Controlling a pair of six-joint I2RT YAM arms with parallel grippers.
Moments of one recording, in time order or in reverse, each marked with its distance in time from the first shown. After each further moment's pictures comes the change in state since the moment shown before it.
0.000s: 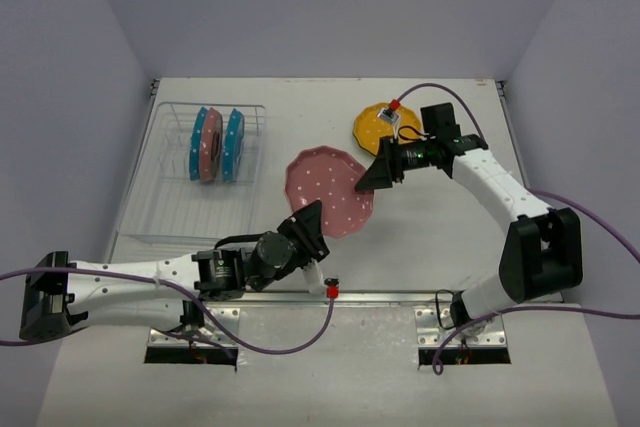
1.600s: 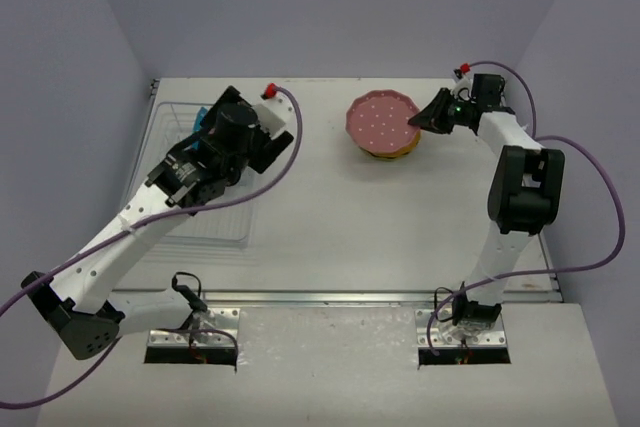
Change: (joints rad) left arm 0.595 0.198 0.740 -0.670 -0.007 -1.259; right arm -0.364 0.483 0.364 0.237 0.470 0.374
